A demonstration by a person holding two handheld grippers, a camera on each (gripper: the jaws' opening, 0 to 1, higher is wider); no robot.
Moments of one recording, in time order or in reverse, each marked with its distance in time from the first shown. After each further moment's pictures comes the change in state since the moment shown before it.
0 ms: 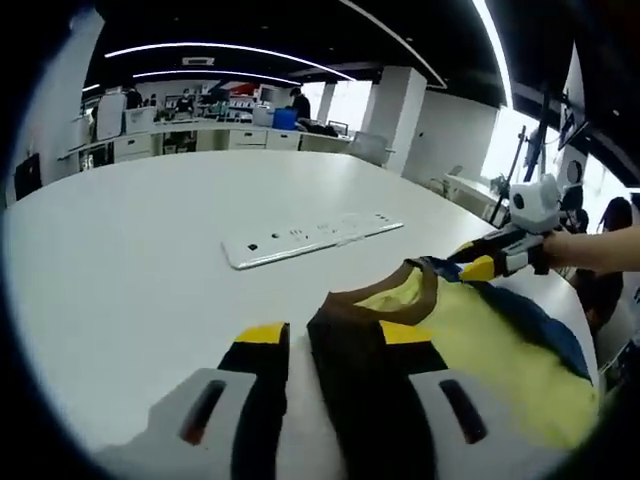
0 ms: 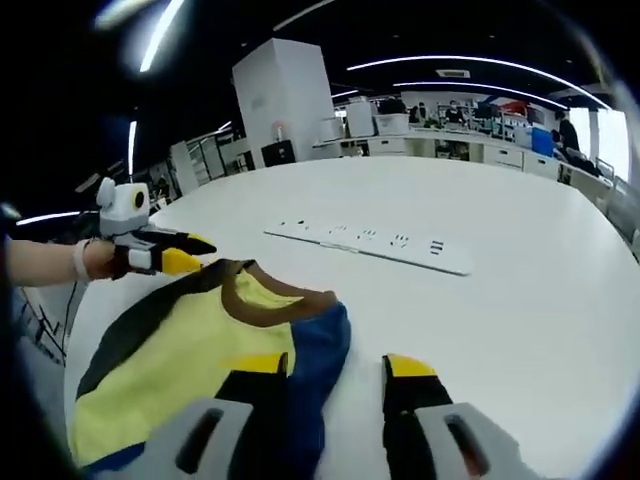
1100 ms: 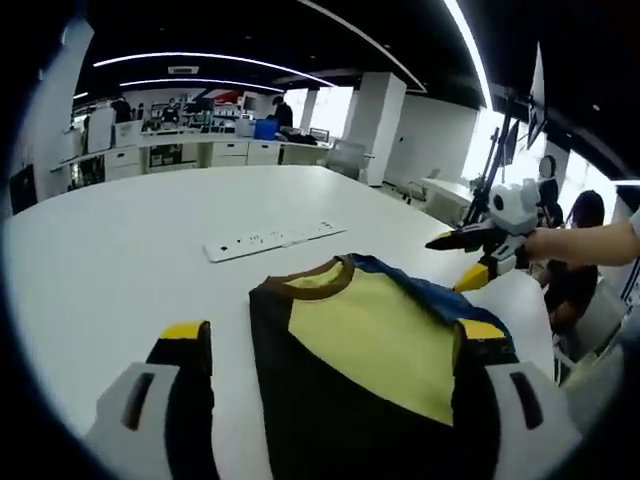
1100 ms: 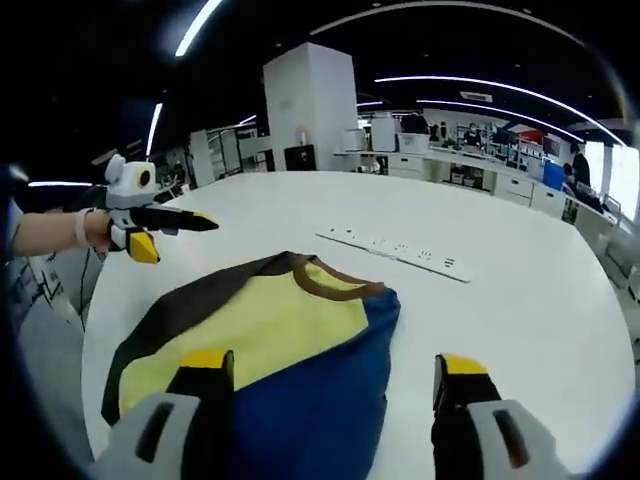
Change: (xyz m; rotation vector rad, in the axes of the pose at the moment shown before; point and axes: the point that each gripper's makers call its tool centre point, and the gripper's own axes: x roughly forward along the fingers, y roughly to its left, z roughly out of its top) left arm -0.112 -0.083 0.000 -0.018 -0.037 -0.054; right arm -0.094 0.063 -0.007 -0.115 -0.031 -0.006
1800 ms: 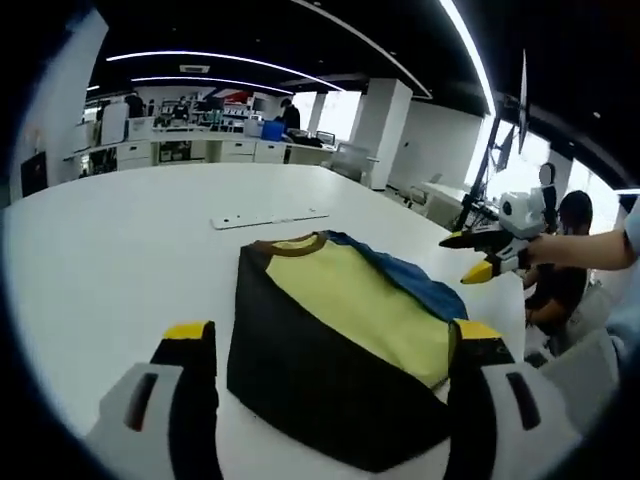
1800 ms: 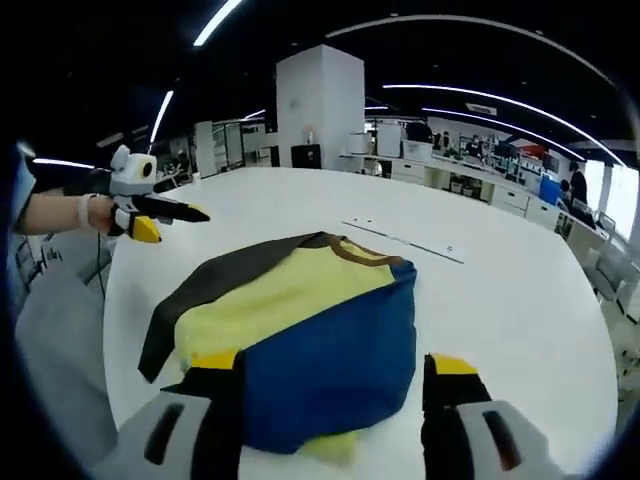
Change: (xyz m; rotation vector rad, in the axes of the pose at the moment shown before) left arm -0.080 -0.051 -0.051 -0.023 -0.009 0.030; right arm -0.075 0.061 -0.048 -0.067 0.002 -0.030
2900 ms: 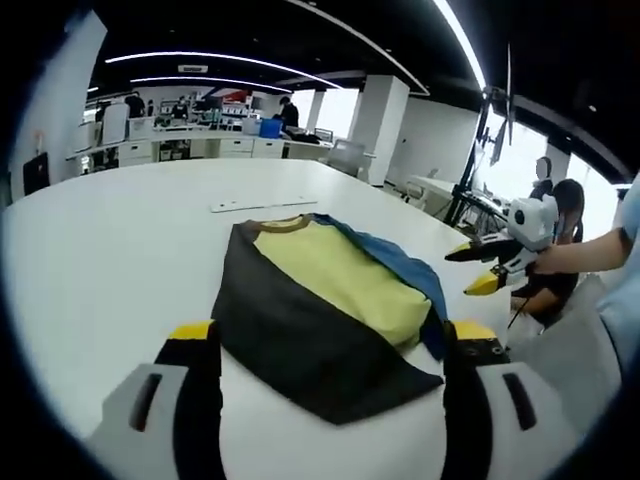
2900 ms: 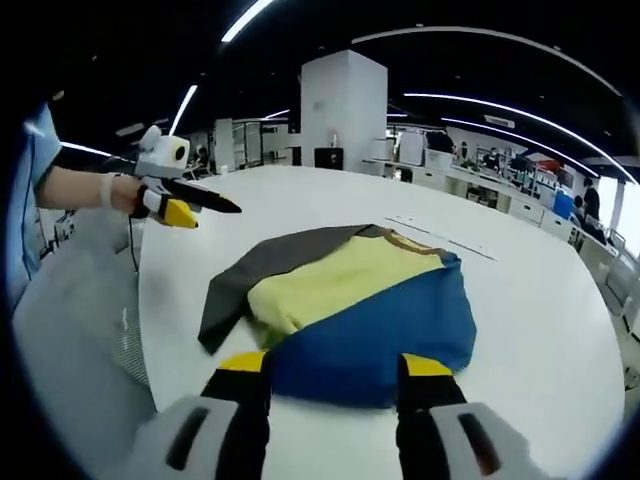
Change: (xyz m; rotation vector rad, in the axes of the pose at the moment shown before) left arm -0.036 -0.028 -0.030 0.020 0.022 -0.005; right arm -0.024 0.083 -0.035 -0.092 -0.009 0.089
